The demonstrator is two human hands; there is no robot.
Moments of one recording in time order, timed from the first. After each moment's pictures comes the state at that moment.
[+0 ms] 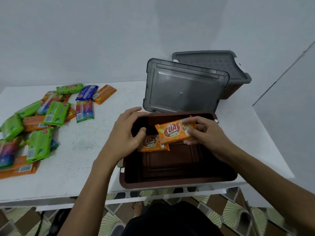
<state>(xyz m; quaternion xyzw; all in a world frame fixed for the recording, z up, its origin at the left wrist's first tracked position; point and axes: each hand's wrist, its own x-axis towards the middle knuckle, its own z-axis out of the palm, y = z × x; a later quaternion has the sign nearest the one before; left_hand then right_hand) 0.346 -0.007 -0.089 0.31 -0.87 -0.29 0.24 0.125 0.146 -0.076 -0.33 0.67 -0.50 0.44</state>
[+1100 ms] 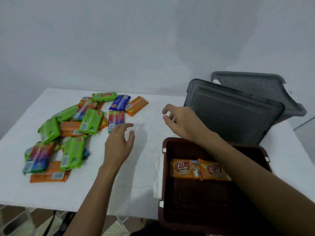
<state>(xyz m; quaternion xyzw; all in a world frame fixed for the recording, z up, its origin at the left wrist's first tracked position) 0.415 -0.111 -0.142 0.53 -0.77 -0.20 0.29 0.192 -0.051 -0.057 -0.69 0.67 -0.24 0.13</state>
